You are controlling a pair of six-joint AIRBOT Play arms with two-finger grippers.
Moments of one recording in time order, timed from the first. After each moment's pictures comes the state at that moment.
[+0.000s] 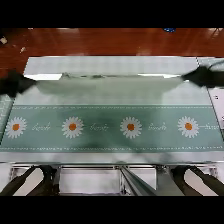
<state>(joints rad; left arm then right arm) 0.49 -1.00 1.02 0.54 -1.21 -1.23 -0.36 -1.07 1.18 -0.73 1.22 1.25</state>
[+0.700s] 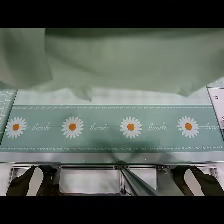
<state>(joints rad) 0.51 -0.66 1.79 0.63 -1.14 -1.28 -0.35 -0.74 1.90 -1.08 1.31 1.37</state>
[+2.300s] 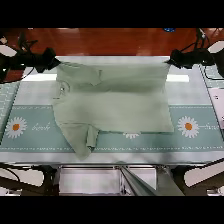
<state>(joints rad) 0.14 -1.69 1.52 0.86 -0.90 -1.54 -0.17 -1.78 1.68 -0.99 0.95 1.42</state>
